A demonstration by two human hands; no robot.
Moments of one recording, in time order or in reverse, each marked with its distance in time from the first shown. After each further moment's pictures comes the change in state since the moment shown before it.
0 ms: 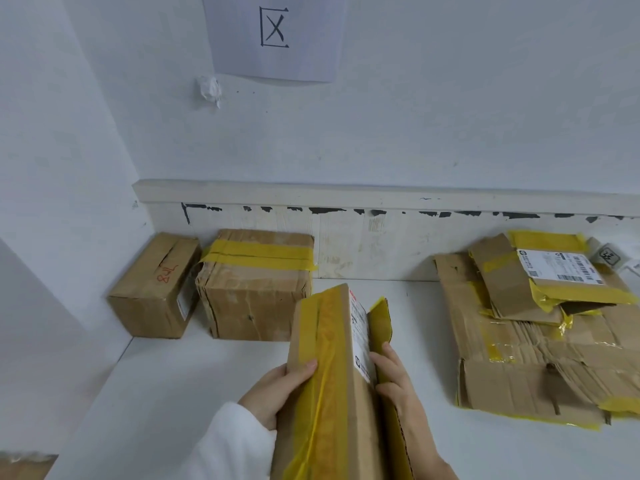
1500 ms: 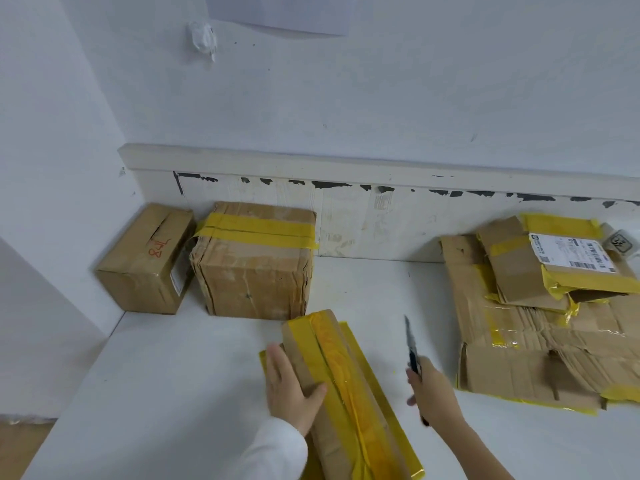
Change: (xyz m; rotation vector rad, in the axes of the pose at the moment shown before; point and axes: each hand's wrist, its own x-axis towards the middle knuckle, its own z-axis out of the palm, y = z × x) left_hand 0.063 -0.078 0.007 0.724 0.434 0.239; right_hand -0.003 0.079 -0.016 -0.277 -0.264 1.059
